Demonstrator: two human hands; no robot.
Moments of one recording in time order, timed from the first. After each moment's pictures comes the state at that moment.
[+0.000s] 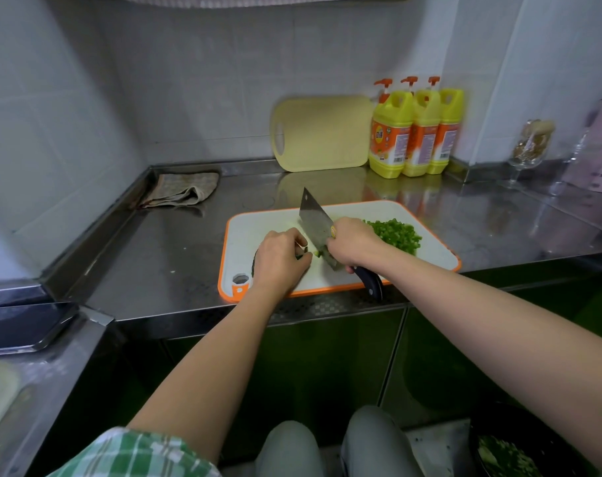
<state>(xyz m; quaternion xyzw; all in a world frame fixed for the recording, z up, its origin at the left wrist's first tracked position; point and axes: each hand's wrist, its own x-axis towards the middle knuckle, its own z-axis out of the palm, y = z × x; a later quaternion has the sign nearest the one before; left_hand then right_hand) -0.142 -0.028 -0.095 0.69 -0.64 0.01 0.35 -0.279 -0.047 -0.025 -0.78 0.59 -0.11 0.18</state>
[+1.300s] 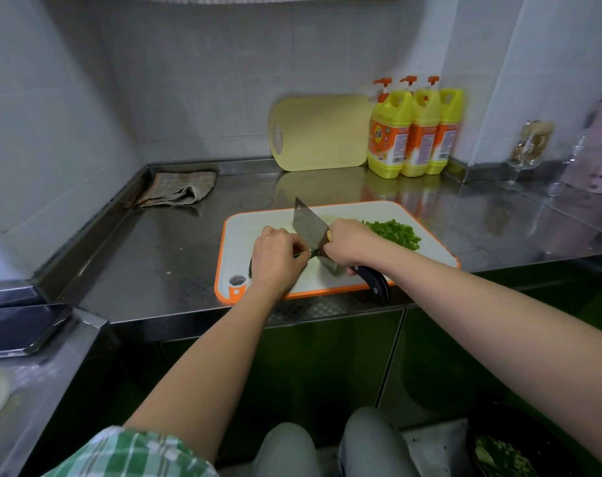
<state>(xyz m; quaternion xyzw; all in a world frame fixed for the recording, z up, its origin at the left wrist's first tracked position) -0.144 -0.029 -0.089 0.70 -0.64 0.06 0.32 -0.278 -0.047 -0.019 -0.80 0.58 -0.04 0.18</state>
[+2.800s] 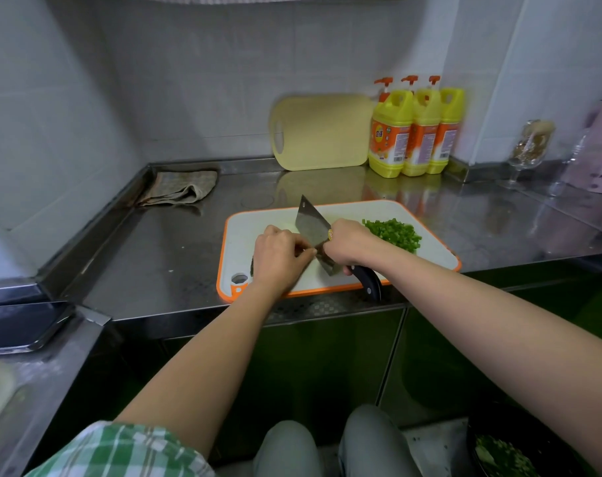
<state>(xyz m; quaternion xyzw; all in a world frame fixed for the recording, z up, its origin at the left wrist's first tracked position) -0.143 -0.026 -0.088 0.68 -0.66 0.06 0.31 -0.275 -0.043 -0.019 -0.79 0.58 -0.06 0.19</state>
